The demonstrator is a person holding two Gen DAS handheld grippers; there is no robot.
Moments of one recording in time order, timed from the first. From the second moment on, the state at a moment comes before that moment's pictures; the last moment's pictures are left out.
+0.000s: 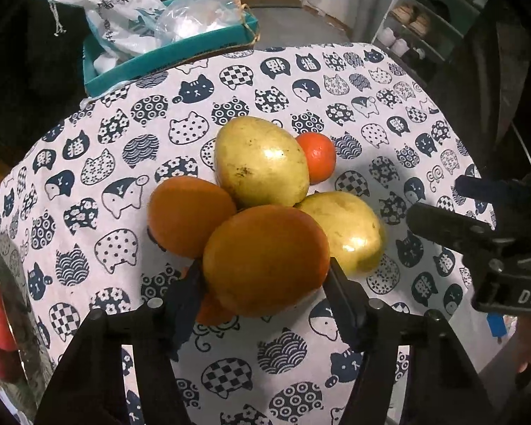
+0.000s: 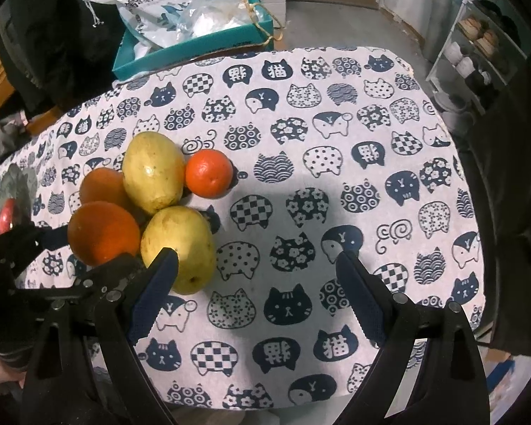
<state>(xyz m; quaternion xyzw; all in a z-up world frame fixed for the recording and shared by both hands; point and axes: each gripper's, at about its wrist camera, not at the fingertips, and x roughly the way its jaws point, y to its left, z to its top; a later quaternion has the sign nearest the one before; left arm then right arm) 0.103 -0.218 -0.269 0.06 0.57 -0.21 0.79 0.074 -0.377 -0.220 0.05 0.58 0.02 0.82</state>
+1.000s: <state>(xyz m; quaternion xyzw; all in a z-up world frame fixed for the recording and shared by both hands) 0.090 -0.110 -0.270 0.02 0.58 -0.12 0.80 0.115 -0.306 -0.295 0.00 0.65 0.08 0.76</state>
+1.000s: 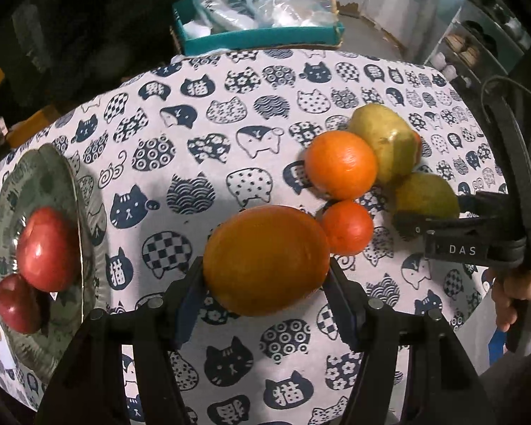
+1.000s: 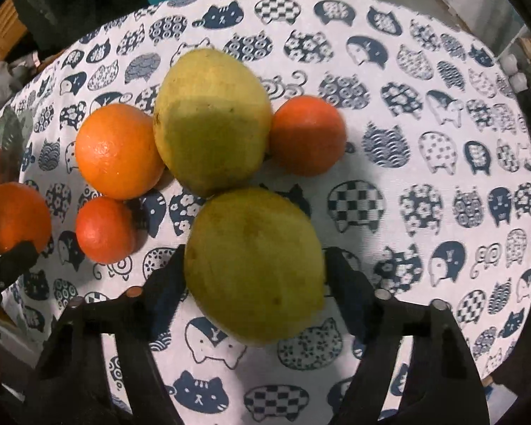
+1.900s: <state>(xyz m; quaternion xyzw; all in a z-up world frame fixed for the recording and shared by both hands) 0.078 -0.103 -0.218 0.01 0.53 -0.12 0.84 0.075 -0.300 -0.218 0.00 0.54 0.08 0.84</state>
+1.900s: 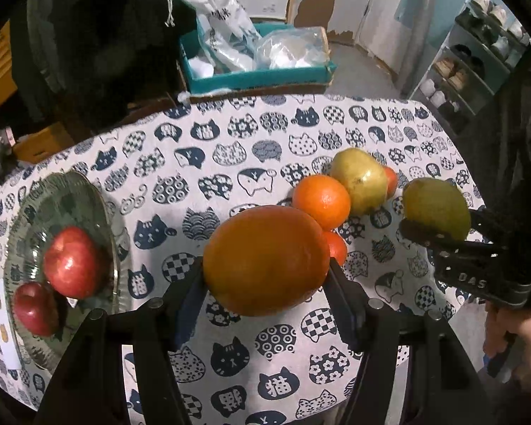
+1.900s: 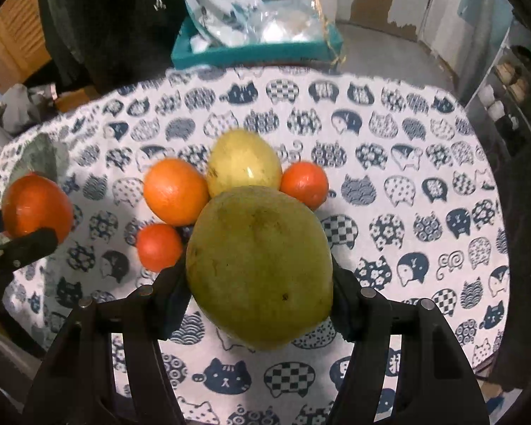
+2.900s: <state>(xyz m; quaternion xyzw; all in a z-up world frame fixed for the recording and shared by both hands) 0.050 -0.064 -0.121 -0.03 0.44 -0.12 0.89 0.046 -0.272 -0.090 0.01 0.41 0.12 0.91</state>
